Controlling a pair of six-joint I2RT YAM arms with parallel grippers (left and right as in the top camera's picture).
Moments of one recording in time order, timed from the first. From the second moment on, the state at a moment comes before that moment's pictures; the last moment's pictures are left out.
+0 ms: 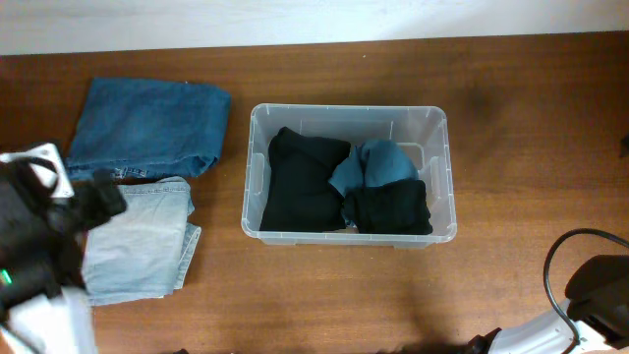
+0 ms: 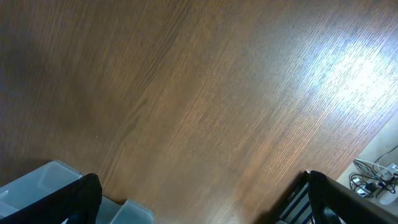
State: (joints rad) left arm 0.47 1.13 1.23 -0.92 0.04 0.02; right arm -0.74 1.87 2.19 -1.69 0.00 0.36
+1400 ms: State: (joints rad) left arm 0.84 1.89 1.23 -0.88 0.41 0.34; right arm -0.74 1.87 2.19 -1.69 0.00 0.36
